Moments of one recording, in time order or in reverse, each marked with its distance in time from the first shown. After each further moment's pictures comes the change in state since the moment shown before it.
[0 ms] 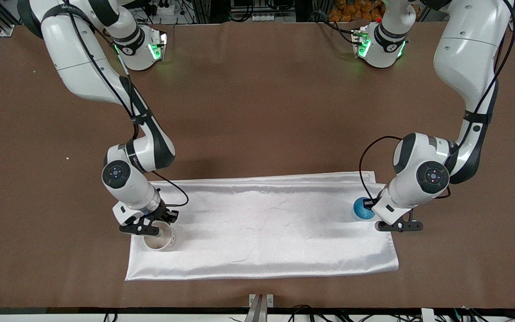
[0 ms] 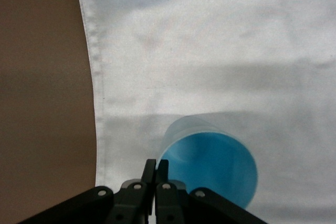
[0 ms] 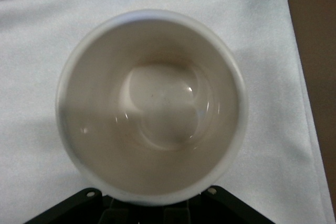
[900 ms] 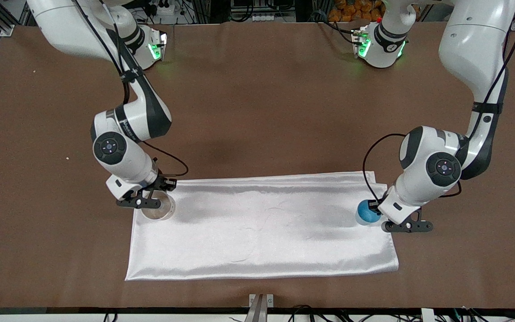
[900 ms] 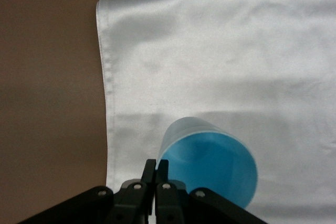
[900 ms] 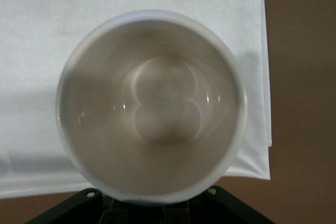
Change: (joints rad) left arm 0.000 -0.056 -0.001 0.011 0.001 -0.003 0.000; right arm 0.042 -0.300 0.019 -0.187 -0.001 -0.320 -0.009
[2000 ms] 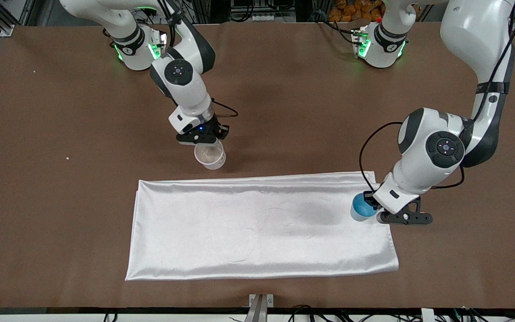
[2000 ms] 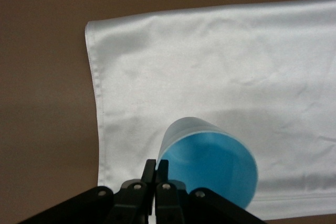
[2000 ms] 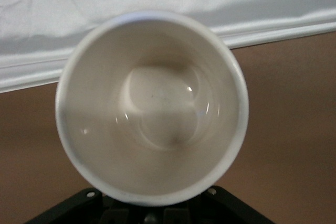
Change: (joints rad) left arm -0.018 -0.092 -0.041 0.000 0.000 -0.059 0.000; right arm 0.306 -0.224 0.044 -0.420 0.049 0.304 0.400
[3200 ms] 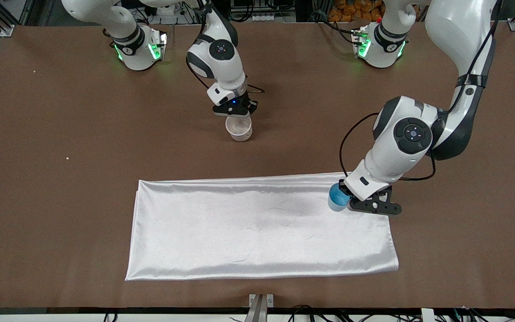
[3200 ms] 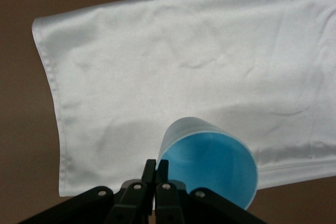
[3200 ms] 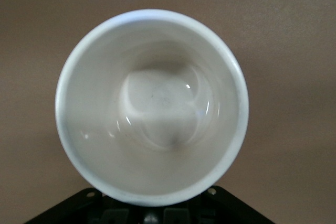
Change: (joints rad) left arm -0.066 -0.017 -0.042 0.001 0.000 -0.035 -0.033; right arm 0.268 0.096 -0.006 -0.103 -0.022 0.190 0.318
